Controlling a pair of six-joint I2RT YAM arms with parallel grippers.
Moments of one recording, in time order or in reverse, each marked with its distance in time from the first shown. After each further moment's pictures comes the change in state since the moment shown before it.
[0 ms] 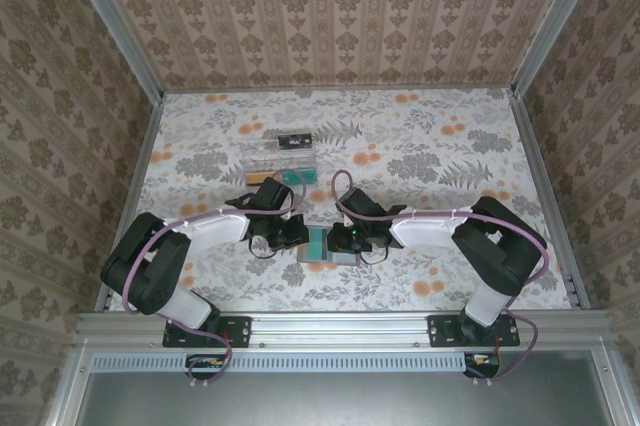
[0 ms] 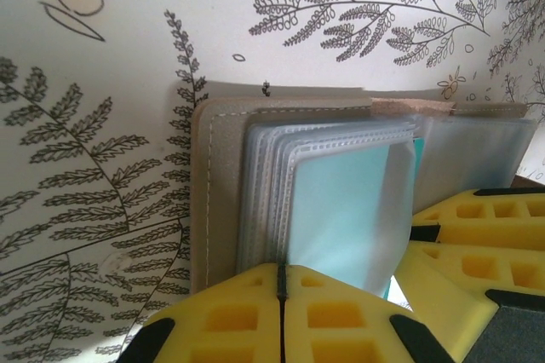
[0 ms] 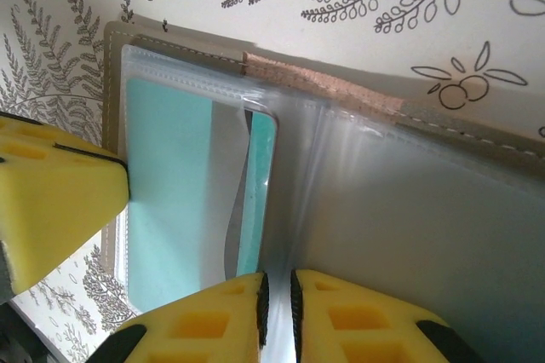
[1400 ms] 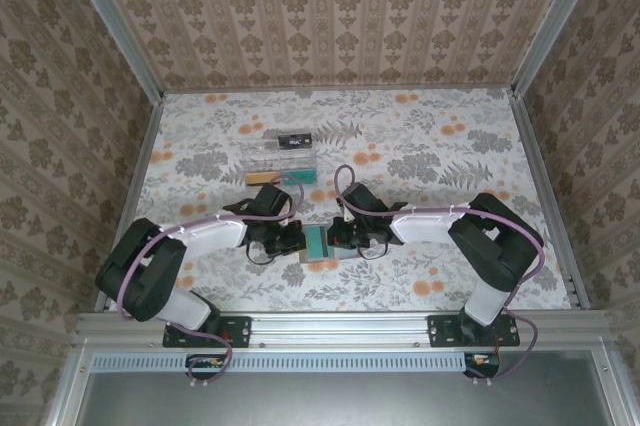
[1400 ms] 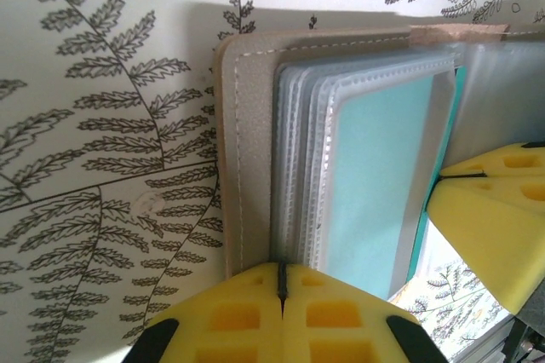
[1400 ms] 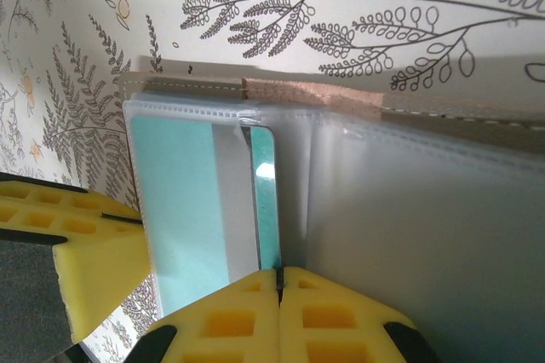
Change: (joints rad) left arm -0.014 -0.041 -0.046 -0.023 -0.019 -0.022; right arm -0.042 0.024 0.005 0.063 -0.055 0.029
